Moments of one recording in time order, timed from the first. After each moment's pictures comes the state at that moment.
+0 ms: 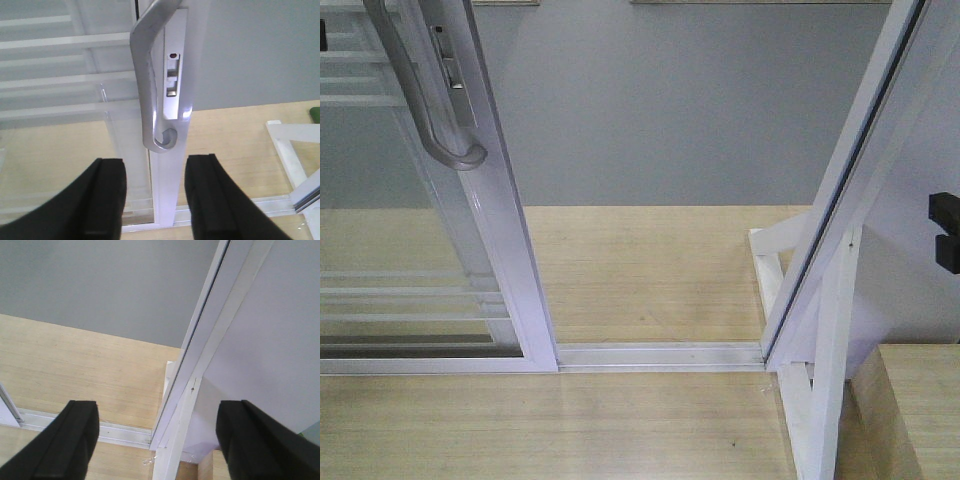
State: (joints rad) left arm -0.05 1.16 -1.20 -0.05 0.66 0.05; right arm 0.08 0.78 -0.69 -0.12 0.54 -0.03
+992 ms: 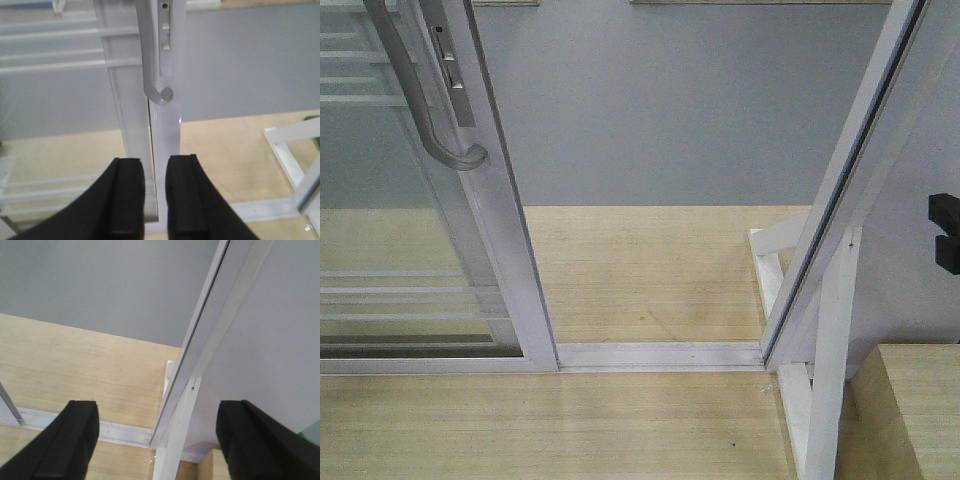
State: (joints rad) left arm -0.05 0.47 -0.69 -0.01 0.67 0.05; right arm 0.08 0.78 -0.69 -0.12 0.54 -0.03
